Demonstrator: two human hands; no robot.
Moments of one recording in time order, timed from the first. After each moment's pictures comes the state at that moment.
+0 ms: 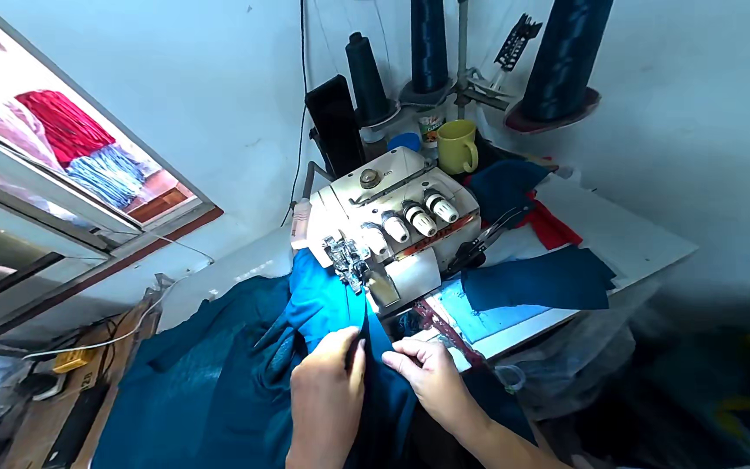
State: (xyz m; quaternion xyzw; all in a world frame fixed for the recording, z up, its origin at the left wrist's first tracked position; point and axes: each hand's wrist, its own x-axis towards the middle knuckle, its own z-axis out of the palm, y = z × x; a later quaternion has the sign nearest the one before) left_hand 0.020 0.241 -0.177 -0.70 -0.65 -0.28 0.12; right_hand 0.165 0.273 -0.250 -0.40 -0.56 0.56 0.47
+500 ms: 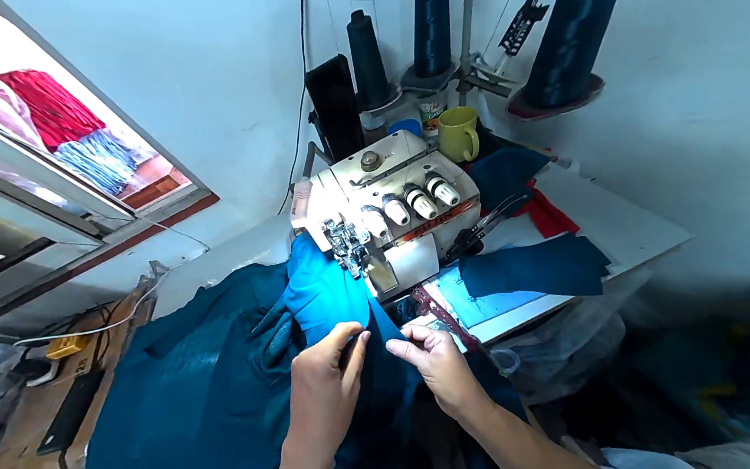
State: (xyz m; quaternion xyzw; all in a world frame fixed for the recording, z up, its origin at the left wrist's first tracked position) left_hand 0.011 0.230 -0.187 -0.71 -0.61 -0.34 0.03; right_hand 0.170 0.268 -0.253 -0.38 -0.42 0.67 0.48
